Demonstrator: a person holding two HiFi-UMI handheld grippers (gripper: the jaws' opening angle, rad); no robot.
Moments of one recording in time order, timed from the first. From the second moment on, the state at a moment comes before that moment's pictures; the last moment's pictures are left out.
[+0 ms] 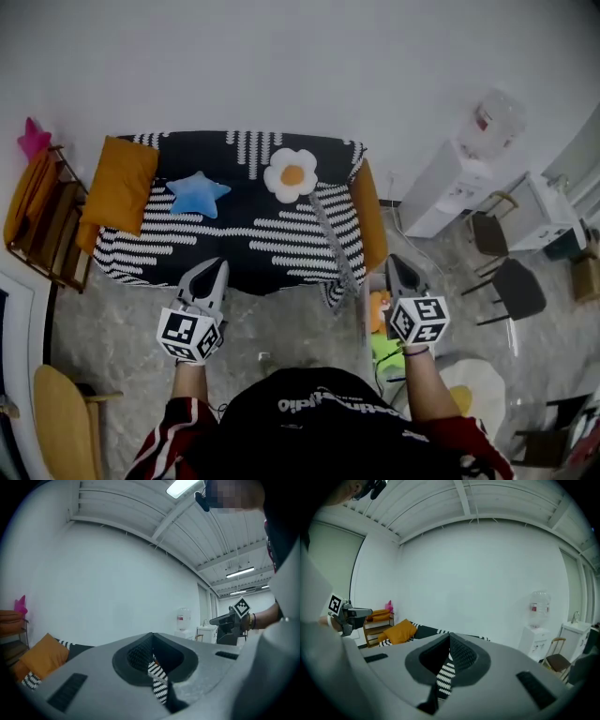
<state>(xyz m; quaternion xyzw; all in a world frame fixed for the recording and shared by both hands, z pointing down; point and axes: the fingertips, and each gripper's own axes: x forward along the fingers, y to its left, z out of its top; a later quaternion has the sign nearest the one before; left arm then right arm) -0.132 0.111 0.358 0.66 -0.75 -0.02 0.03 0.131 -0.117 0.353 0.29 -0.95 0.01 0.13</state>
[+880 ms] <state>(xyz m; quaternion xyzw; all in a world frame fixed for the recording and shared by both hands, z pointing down) -0.251 -0.017 0.383 0.59 -0.81 -0.02 0.04 -0.057 -0.304 0.376 0.20 -0.97 -0.01 0.10</state>
